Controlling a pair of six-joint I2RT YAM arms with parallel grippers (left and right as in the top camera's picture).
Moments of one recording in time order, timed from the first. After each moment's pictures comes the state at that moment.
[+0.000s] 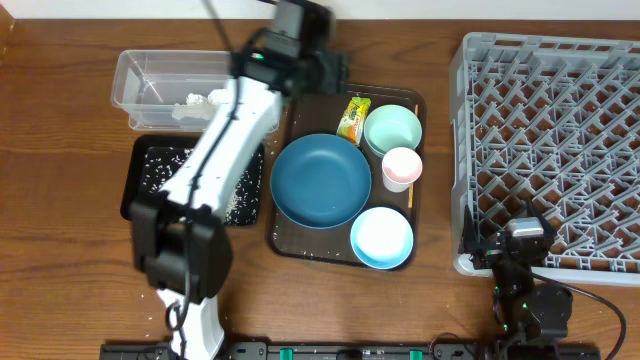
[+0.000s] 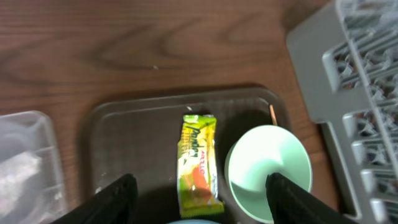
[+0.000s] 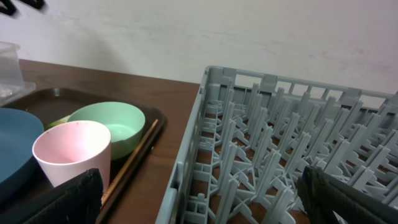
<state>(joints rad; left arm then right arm) -0.39 2.00 1.83 -0.69 0.17 -0.23 0.01 0.01 0.01 -0.07 -0.06 -0.10</state>
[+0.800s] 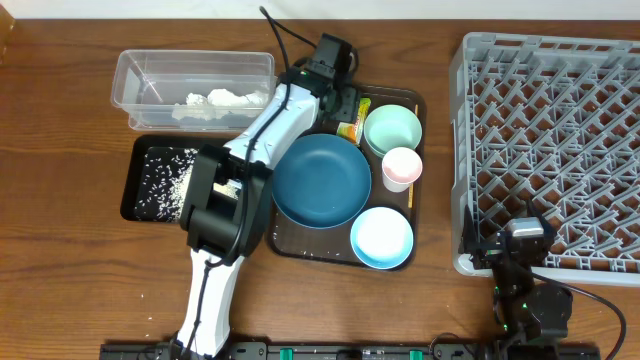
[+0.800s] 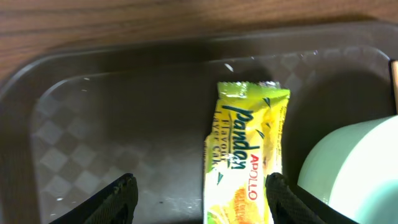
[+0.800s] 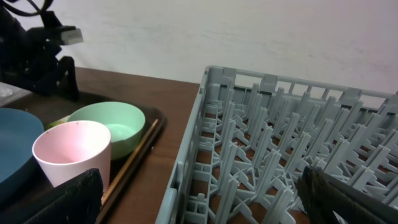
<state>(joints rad) -0.44 2.27 1.83 -0.62 0.06 -0.21 0.01 0.01 0.01 -0.07 -0.06 -0.10</state>
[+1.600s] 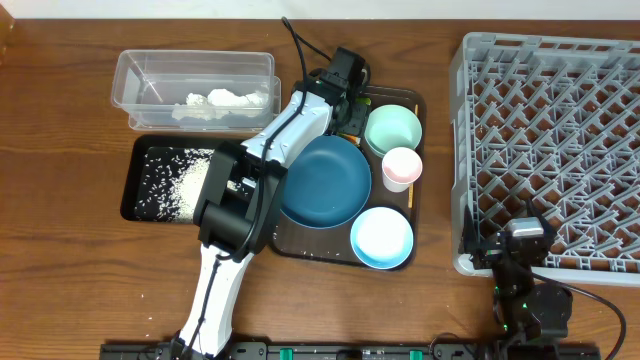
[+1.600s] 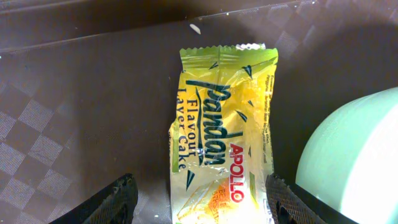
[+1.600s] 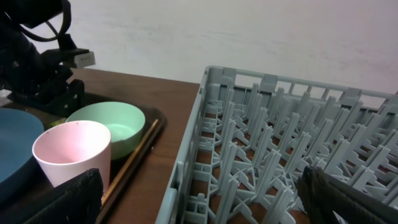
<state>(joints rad) -0.47 2.33 1.83 -0.63 0.07 -0.17 0.01 0.01 0.01 -0.07 -0.06 -0.10</state>
